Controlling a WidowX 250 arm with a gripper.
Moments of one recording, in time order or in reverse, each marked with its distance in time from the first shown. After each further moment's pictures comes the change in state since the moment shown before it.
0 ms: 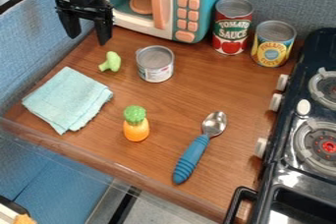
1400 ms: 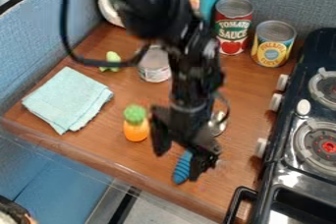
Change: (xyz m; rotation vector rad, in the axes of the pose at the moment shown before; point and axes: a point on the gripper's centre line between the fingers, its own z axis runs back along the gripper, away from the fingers) arm -0.133 -0.218 -0.043 -0.016 0.076 -0.333
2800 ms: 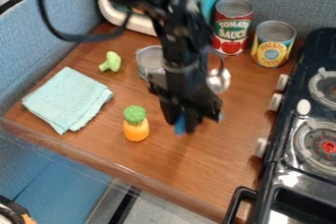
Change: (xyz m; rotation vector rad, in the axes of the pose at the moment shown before) arm 0.029 0.031 0.046 -0.058 -0.168 0.113
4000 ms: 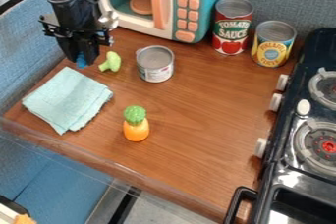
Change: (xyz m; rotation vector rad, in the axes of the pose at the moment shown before) arm 0.003 0.186 0.017 0.128 -0.015 0.309
